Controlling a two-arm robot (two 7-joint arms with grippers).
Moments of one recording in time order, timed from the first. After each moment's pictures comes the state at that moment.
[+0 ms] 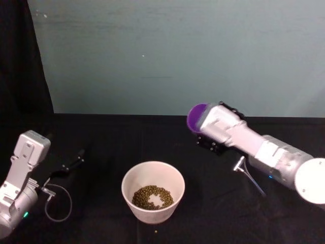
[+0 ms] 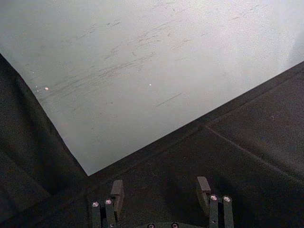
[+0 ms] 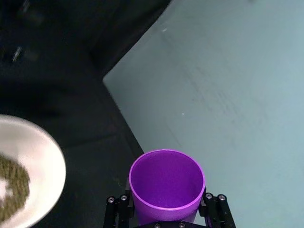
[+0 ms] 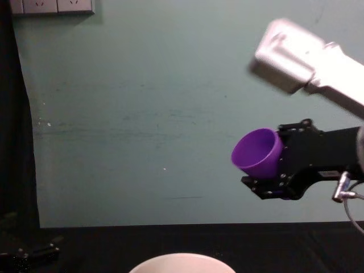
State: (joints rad) left arm -0.20 0.60 0.45 -1.41 -0.25 -0.12 0.03; right arm 0.36 0.49 -0.49 -1.76 -0.34 0.31 0.37
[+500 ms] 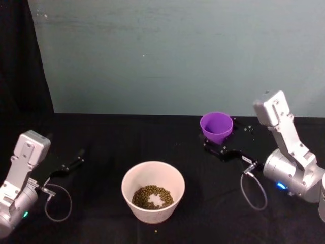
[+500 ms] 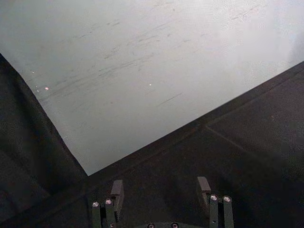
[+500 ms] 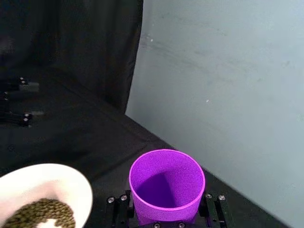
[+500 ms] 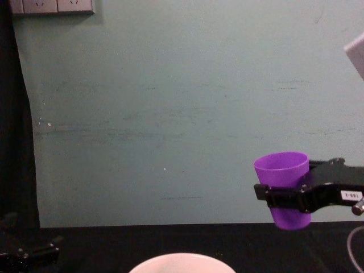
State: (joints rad) left arm -0.20 0.60 0.45 -1.41 -0.25 -0.12 0.03; right arm 0.26 0.37 -0.27 -1.59 0.09 0.19 0.46
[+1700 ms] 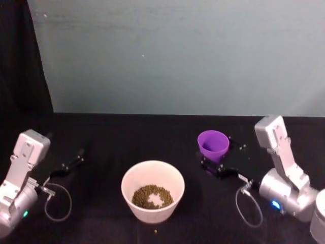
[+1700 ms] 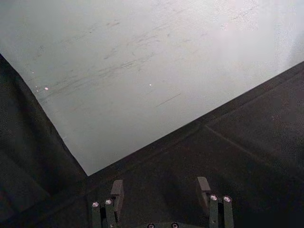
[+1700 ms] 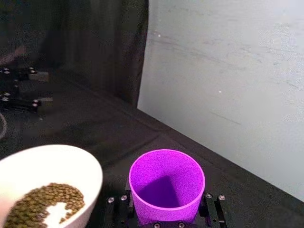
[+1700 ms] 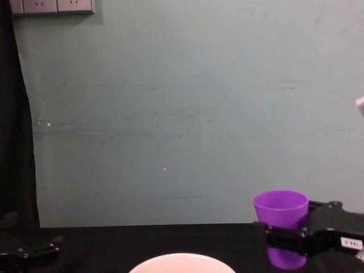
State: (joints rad) left arm -0.20 0.60 0.45 -1.41 -0.25 -0.12 0.03; right arm 0.26 0.37 -0.31 -1.43 0.18 0.03 0.48
